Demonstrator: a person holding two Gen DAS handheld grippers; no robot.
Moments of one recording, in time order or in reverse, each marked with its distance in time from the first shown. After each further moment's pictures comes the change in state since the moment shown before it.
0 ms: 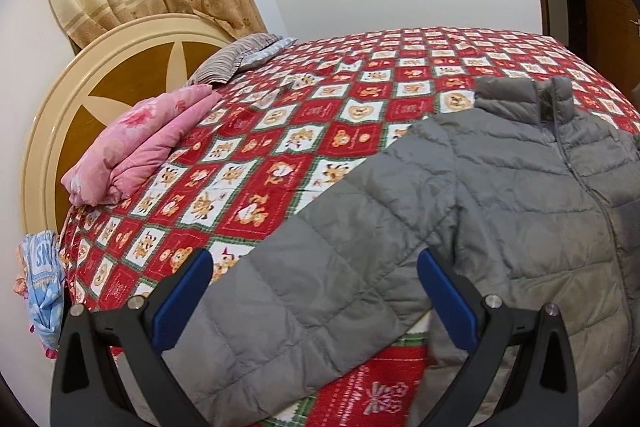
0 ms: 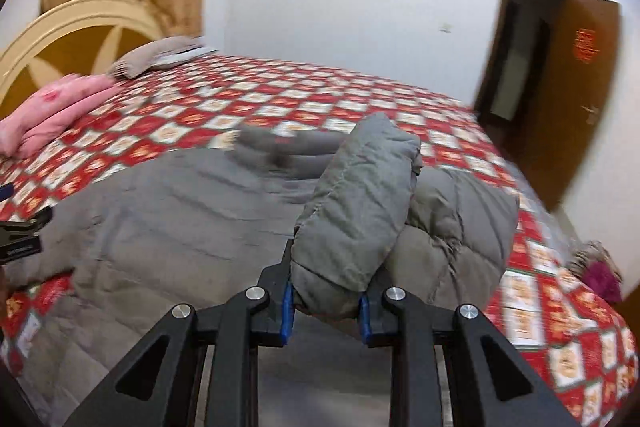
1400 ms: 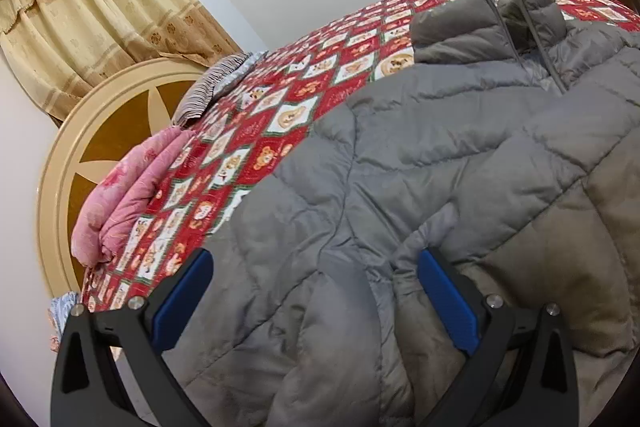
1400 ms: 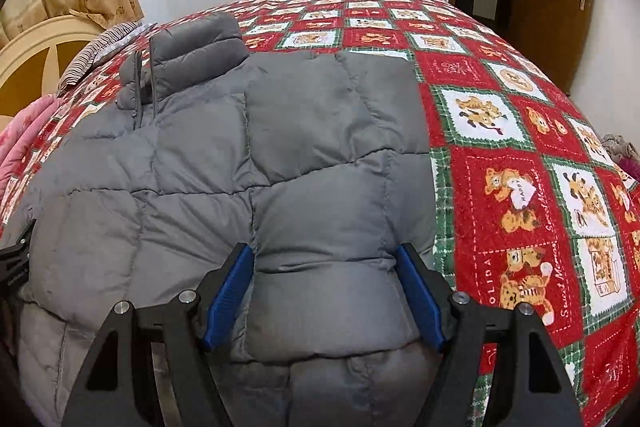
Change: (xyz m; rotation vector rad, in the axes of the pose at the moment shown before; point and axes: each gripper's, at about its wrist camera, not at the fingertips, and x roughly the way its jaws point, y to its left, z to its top) left arm 0.076 -0.151 0.015 0.230 -0.020 0.130; right arm 0.124 -0.143 -0.080 0.291 0.223 -0.012
